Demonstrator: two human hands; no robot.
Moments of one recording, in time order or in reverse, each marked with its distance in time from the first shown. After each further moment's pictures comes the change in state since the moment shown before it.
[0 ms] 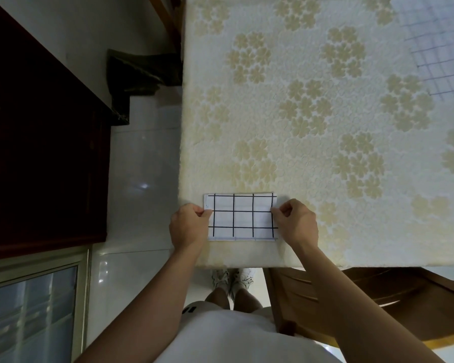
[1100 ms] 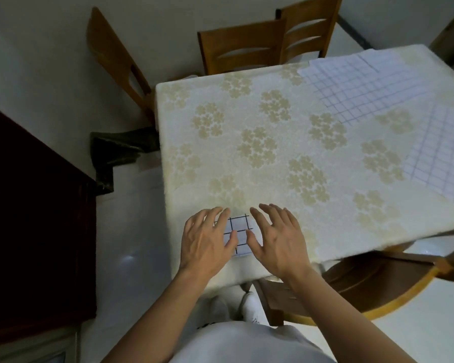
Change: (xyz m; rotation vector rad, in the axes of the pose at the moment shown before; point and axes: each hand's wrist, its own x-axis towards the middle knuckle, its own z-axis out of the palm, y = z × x) left_hand -0.073 0.043 -0.036 0.384 0.218 1.123; right_hand -0.098 -0.024 -0.064 -0.443 0.373 -0.596
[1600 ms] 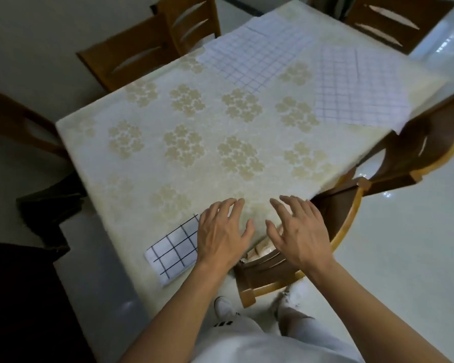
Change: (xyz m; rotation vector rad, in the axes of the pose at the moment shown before) left_hand 0.021 0.123 0.026 -0.088 -0.153 0.339; right_hand -0.097 0.086 -0.034 -0.111 0.030 0.482
